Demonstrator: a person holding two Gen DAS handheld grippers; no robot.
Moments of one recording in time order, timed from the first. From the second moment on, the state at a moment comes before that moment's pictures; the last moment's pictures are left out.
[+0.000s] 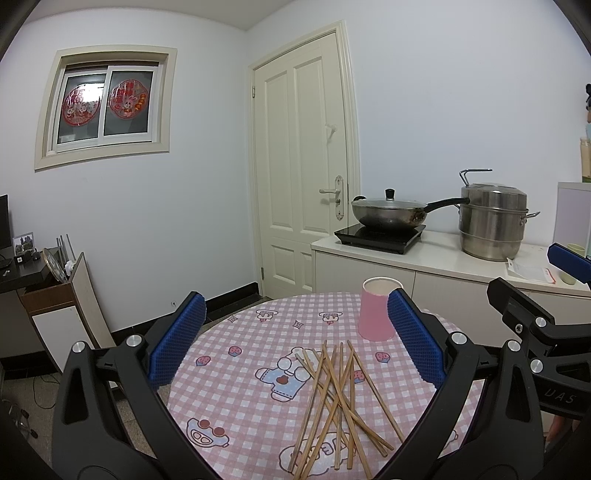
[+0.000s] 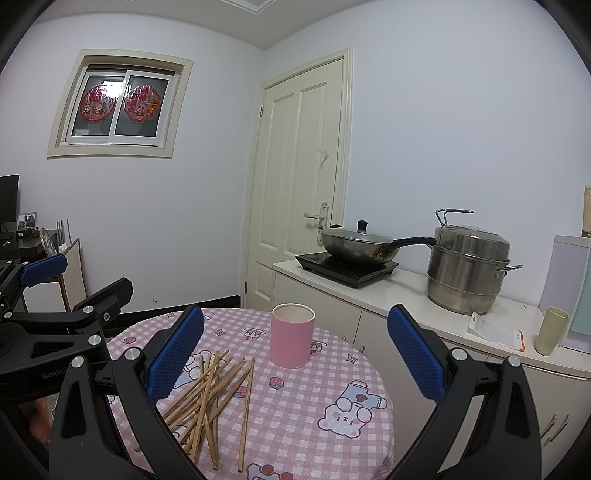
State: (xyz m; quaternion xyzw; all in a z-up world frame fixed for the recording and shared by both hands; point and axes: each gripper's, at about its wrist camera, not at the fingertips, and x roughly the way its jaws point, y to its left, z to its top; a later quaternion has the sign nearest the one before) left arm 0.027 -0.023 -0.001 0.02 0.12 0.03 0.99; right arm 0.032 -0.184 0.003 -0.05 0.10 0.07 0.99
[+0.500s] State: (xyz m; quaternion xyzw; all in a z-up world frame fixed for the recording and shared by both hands) left arm 0.031 -0.020 -0.001 0.01 0.13 0.02 0.99; right arm 0.033 -0.184 0.003 -0.05 0.10 0.07 0.99
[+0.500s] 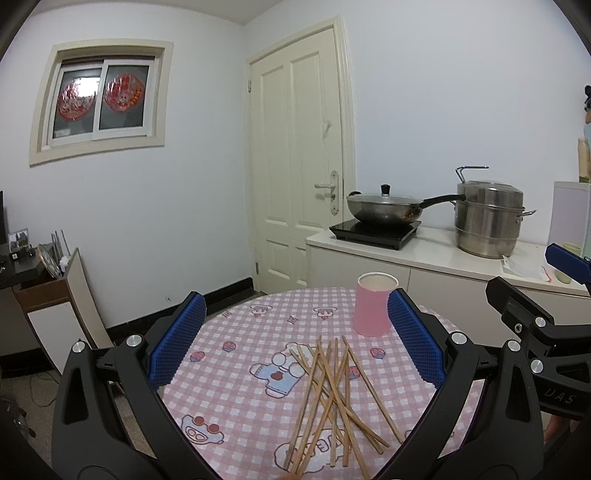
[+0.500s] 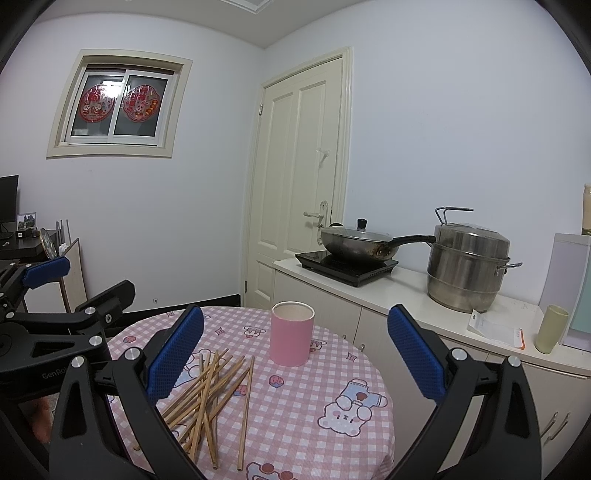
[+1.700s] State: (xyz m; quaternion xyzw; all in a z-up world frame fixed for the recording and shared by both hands) left arm 0.032 -0.025 -0.005 0.02 0.14 0.02 0.99; right arm 0.035 -0.188 0.003 -0.05 0.10 0.07 0.99
